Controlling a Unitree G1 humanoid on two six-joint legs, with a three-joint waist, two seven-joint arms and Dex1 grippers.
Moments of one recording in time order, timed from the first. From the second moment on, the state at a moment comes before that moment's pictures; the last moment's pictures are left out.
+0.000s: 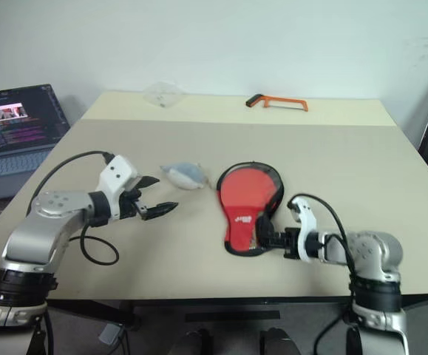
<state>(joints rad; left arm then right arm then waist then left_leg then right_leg) -0.49 0.79 0.02 -0.06 -0.24 0.58 -0.88 -0.40 -0.34 -0.21 -0.24 0.90 1.56 0.32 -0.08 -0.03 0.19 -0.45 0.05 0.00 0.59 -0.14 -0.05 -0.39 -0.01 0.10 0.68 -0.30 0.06</state>
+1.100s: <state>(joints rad) -0.51 0.79 0.00 -0.04 -0.22 0.56 -0.88 -0.38 -0.54 -0.12 -0.27 1.18 1.58 0.18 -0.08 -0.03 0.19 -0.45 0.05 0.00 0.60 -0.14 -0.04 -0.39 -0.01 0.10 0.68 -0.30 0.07</state>
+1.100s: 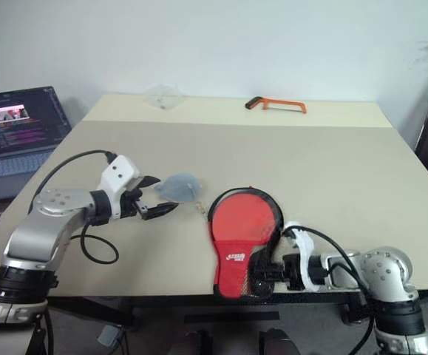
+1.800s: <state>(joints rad) -0.70 0.64 -0.06 0.20 -0.19 0.62 -0.78 -0.55 -0.44 0.40 -0.07 0.25 0.61 0.37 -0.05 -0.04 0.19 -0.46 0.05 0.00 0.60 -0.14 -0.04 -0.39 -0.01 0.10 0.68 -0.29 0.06</state>
